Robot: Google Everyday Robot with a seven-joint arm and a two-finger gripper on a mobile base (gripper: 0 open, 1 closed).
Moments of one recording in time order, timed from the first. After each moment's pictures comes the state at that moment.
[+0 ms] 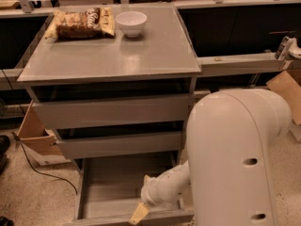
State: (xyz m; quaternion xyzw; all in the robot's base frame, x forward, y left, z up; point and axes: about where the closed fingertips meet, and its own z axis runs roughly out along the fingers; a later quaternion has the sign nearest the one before) arm 0.438 0.046 0.373 -0.55 0.79 0.18 0.21
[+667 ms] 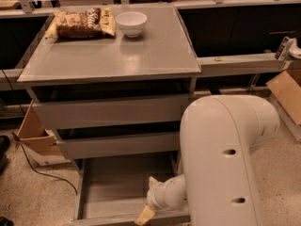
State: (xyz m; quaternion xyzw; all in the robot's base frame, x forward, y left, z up) arm 0.445 0.027 0.338 -0.55 0.78 0.17 0.23
